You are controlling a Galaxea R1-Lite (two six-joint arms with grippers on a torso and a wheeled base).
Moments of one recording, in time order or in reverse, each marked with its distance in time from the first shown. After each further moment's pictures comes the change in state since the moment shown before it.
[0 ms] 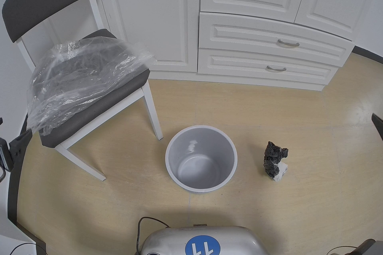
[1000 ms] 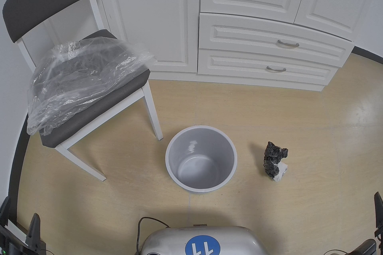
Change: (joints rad) left arm -0.002 -0.808 0.585 -0.067 -0.111 -0.220; right arm -0.015 -0.766 0.428 0.159 0.144 0.351
